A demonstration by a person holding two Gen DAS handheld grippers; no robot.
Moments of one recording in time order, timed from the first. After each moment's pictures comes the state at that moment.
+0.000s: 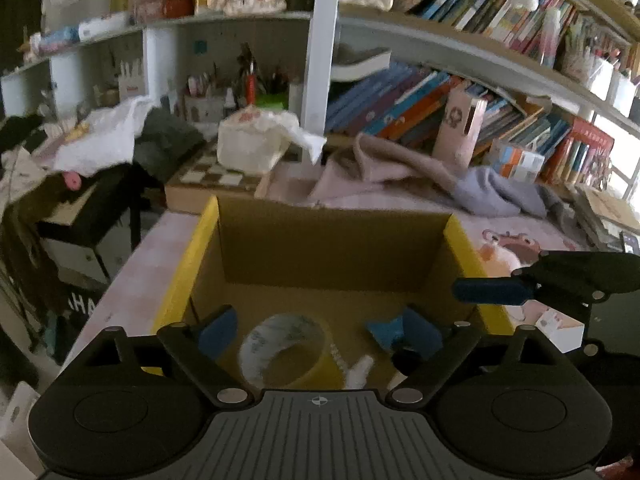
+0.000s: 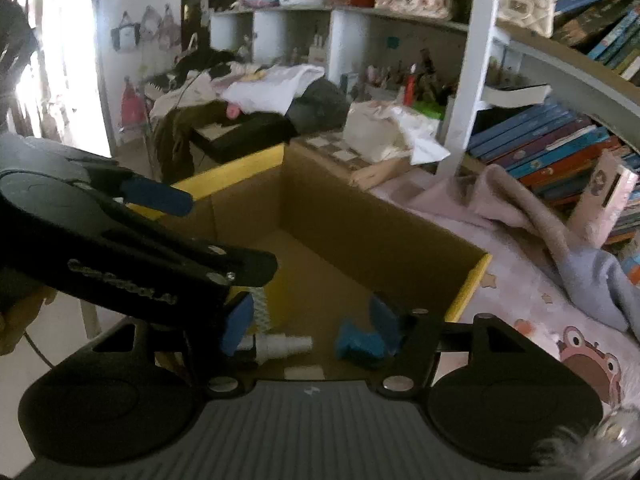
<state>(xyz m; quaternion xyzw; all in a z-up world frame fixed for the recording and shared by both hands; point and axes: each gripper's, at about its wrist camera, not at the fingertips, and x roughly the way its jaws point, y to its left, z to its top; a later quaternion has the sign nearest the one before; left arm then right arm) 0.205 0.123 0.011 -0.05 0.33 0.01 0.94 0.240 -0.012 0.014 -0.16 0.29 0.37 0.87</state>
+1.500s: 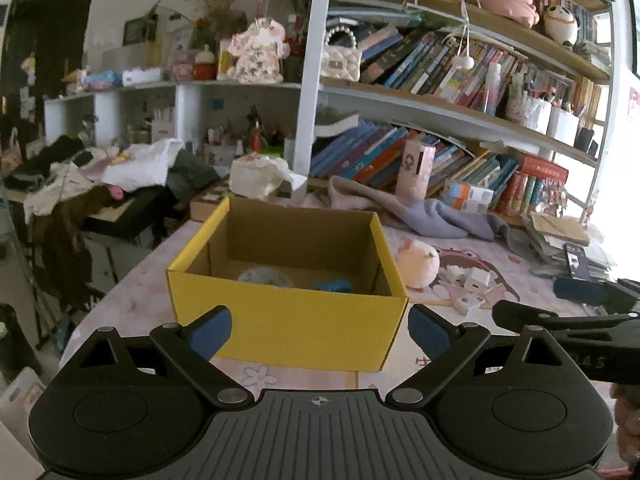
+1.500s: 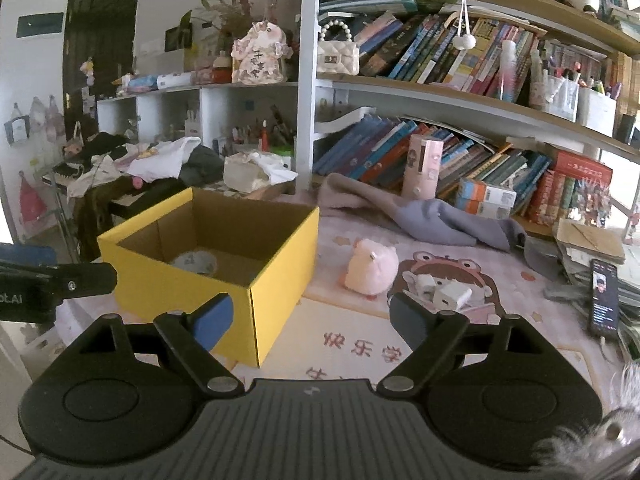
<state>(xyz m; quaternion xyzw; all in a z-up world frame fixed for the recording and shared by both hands) 0.019 0.061 0.033 -0.06 0.24 0.03 0.97 0.057 -0.142 0.040 -0.06 0.22 0.18 0.96</state>
